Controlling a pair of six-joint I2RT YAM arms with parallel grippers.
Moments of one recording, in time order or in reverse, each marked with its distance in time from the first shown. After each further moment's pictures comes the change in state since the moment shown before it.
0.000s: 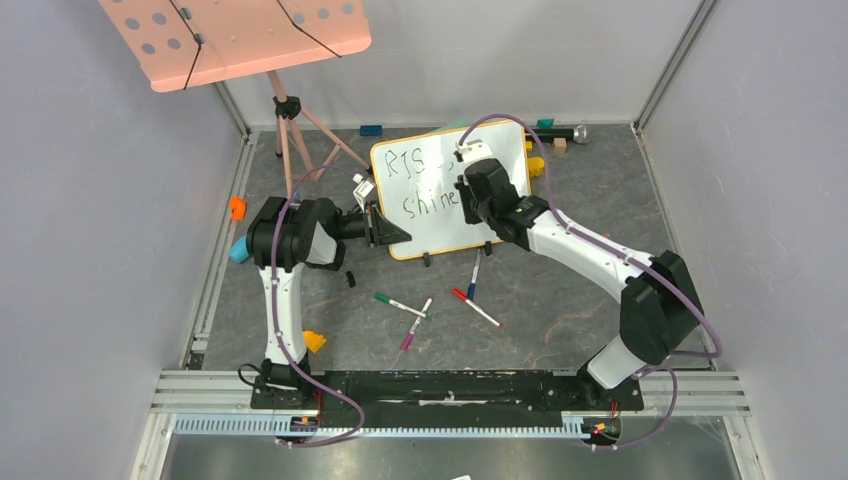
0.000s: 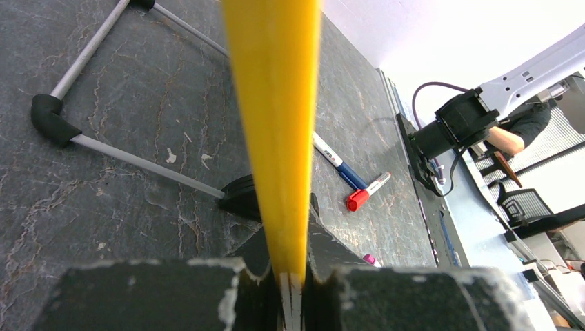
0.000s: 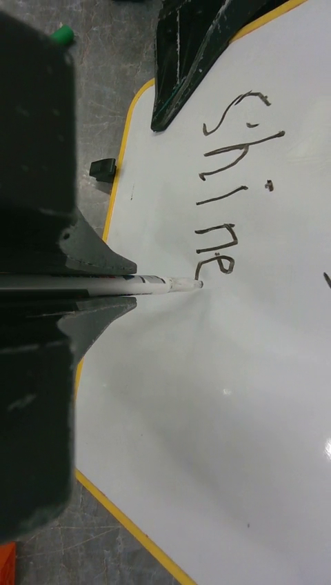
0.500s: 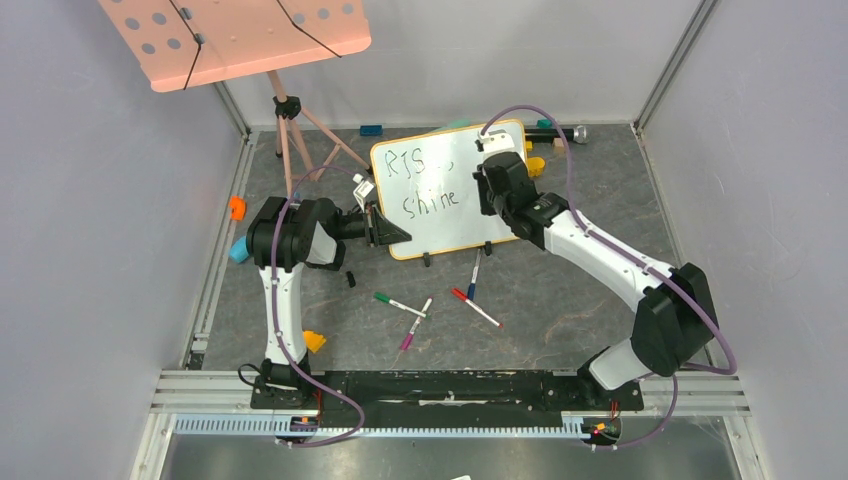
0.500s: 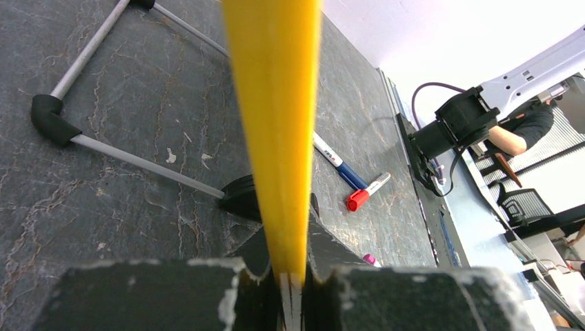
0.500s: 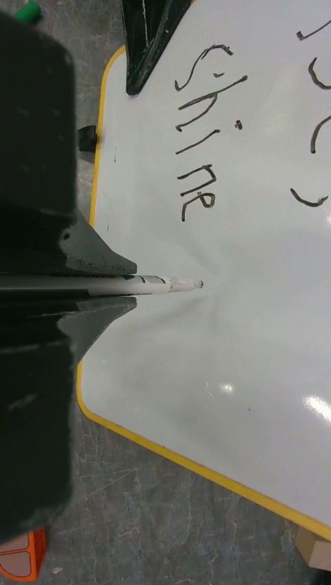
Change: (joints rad) left arm 0.000 0.000 0.000 0.000 0.000 0.000; right arm -0.054 -0.091 -0.014 -0.010 0.054 -0.001
